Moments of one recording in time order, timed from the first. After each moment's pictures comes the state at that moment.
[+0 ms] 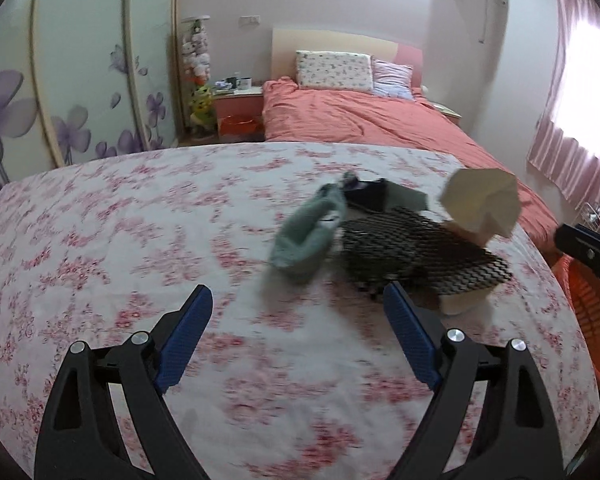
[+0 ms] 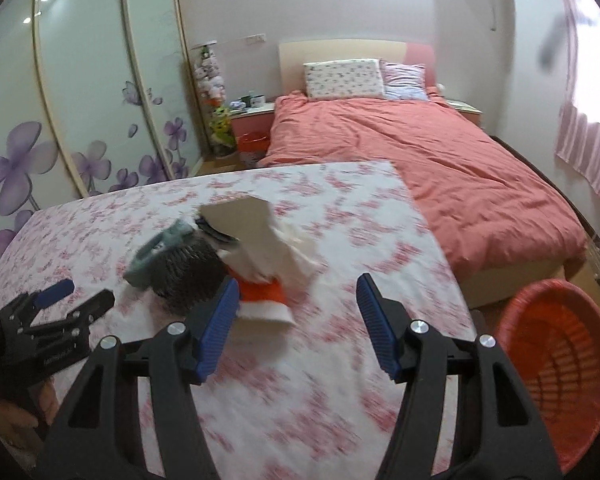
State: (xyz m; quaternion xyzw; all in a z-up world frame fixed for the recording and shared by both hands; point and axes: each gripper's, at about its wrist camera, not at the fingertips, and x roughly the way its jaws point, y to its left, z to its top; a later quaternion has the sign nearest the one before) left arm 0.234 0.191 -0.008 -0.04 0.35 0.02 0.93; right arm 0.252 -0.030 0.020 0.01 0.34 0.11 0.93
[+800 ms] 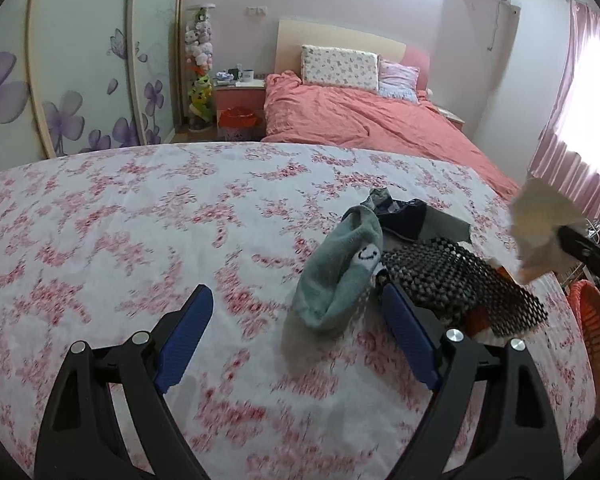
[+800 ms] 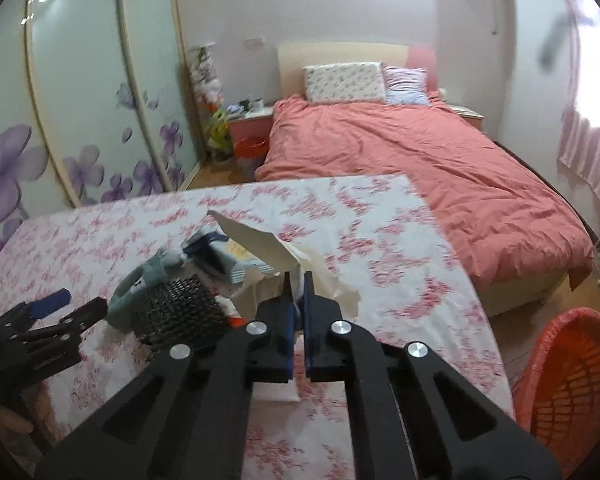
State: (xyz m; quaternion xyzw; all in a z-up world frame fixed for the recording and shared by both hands) left arm 0.284 0.215 -0.025 -0.06 0.37 0.01 0.93; right arm 0.305 -0.017 0.010 0.01 0.33 0.10 0.94
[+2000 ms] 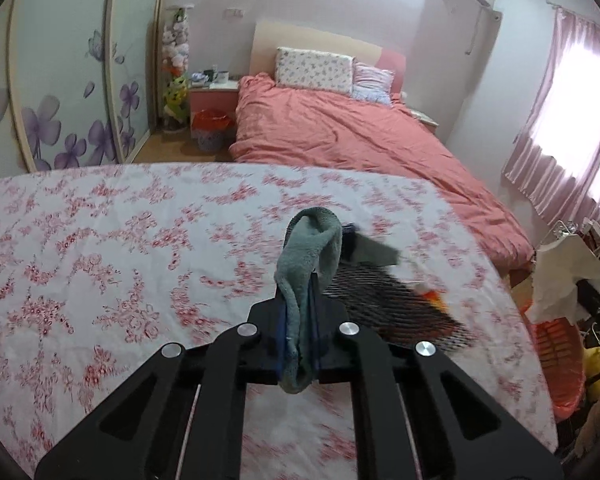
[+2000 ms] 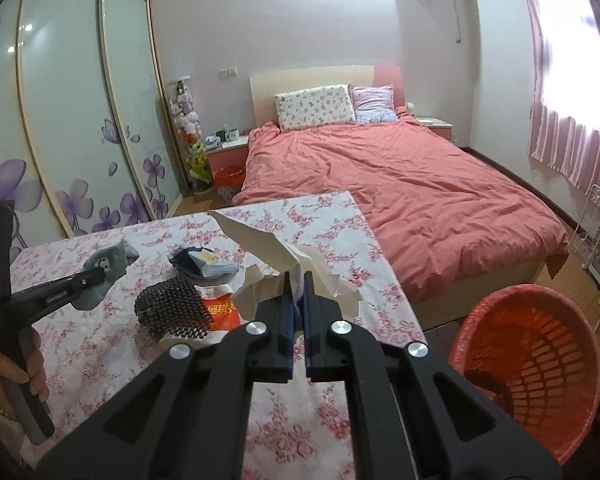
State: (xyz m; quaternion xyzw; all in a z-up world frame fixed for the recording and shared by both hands) left arm 0.272 0.184 0.022 -0.08 0.36 -0.04 0.93; right arm 0.232 -0.082 0.047 0.04 0.29 0.06 0.95
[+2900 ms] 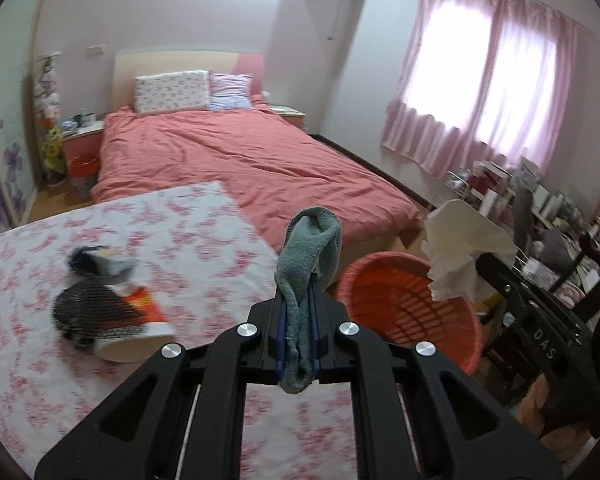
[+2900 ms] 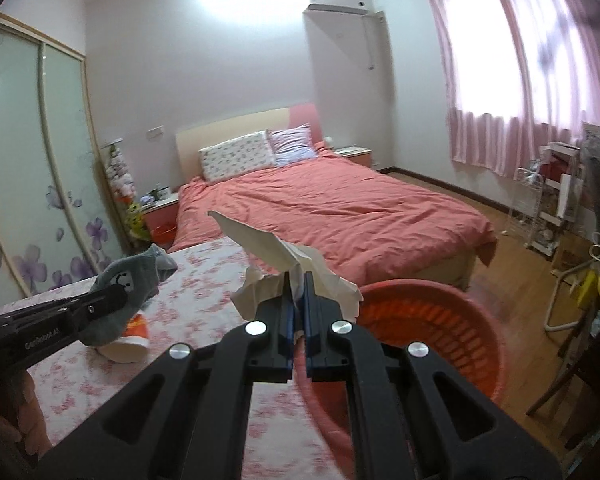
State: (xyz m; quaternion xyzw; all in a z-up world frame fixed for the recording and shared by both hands) left arm 0.218 -0.026 0.057 -0.02 0.32 -0.25 0.91; right arm 0.127 -0.212 0.071 0.09 0.21 -0.08 0.97
